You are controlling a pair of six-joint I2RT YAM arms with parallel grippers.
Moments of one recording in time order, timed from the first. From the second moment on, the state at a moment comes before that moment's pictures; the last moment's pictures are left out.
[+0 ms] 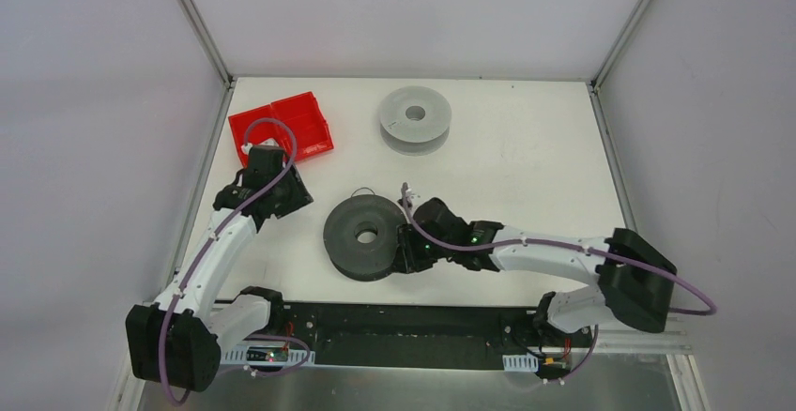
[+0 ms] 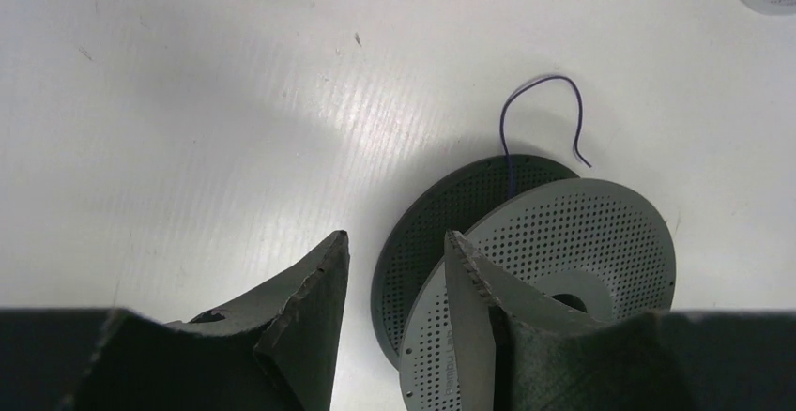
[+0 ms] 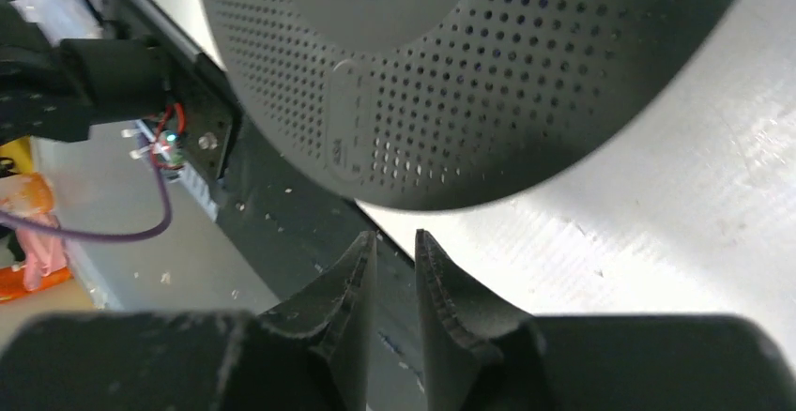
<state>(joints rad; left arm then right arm) -0.19 1.00 0.77 -0.65 -0.08 -0.61 1.09 1.32 0.73 -0.16 -0.17 0.76</state>
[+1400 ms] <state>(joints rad) -0.17 1.05 0.98 -0.66 0.15 -0.43 0.91 1.51 1.04 -0.19 0.05 0.70</state>
